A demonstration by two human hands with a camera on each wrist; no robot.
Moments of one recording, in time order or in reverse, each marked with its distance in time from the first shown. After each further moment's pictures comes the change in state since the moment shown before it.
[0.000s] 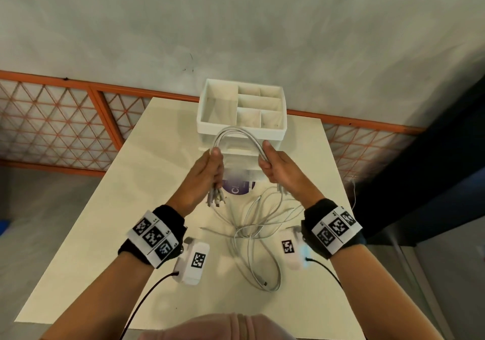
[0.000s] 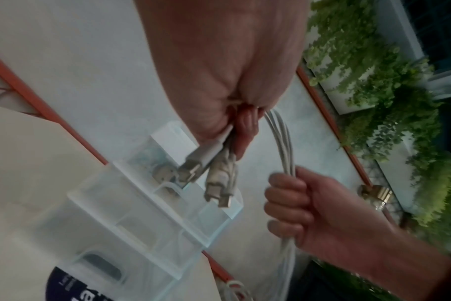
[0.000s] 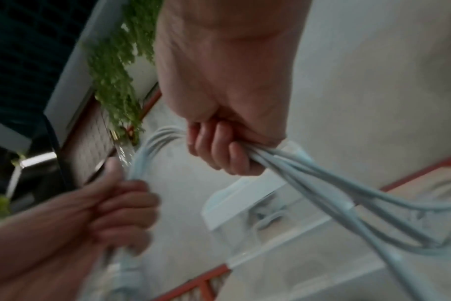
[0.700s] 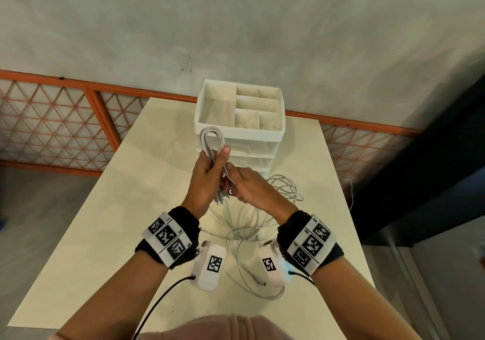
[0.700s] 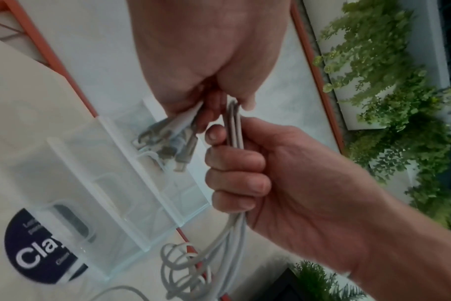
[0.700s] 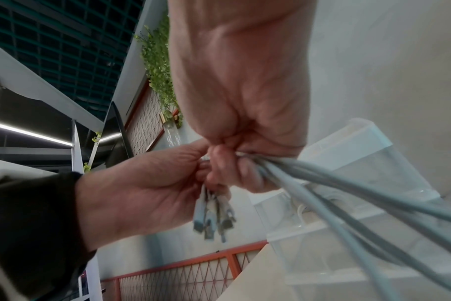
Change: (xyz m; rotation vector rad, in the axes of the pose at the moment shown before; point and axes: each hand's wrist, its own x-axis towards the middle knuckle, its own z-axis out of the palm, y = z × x) left_hand 0.013 -0.009 0.020 0.009 0.235 0.091; right_hand -0.004 -0.008 0.049 -0.176 -0.162 0.030
